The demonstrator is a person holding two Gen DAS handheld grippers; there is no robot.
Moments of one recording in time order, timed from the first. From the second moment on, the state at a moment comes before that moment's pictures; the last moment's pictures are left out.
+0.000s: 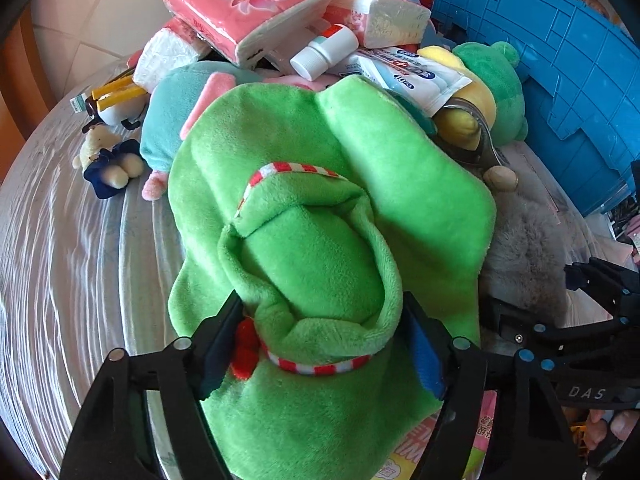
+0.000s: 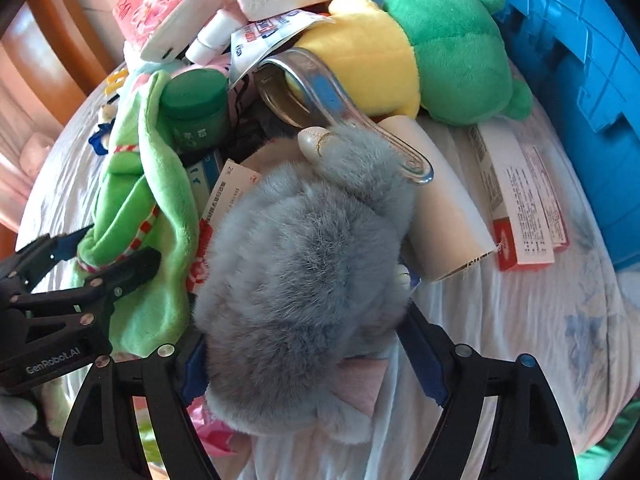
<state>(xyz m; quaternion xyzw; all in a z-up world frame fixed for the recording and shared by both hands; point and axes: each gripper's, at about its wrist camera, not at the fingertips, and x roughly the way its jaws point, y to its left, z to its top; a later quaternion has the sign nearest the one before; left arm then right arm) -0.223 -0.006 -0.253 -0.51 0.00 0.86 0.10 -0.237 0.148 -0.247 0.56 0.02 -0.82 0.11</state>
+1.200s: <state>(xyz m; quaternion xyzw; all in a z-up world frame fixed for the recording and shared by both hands) -0.215 -0.007 -0.080 -0.31 0.01 0.95 0.04 -0.235 0.169 -0.070 0.36 0.03 -0.92 0.14</state>
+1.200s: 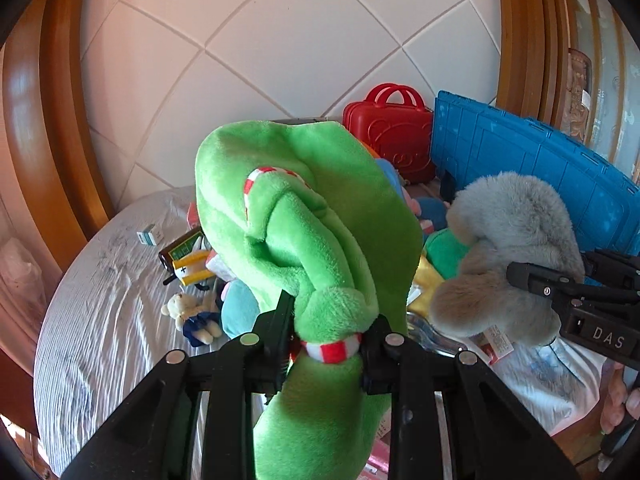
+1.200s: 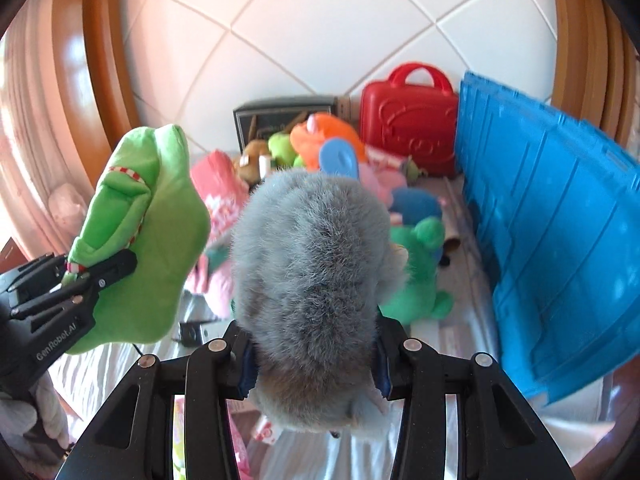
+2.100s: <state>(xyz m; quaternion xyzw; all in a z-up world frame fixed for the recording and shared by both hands) -0.280 0.288 0.066 -0.16 0.05 0.97 0.17 -0.253 0.428 0.095 0.16 0.00 -0.99 0.03</state>
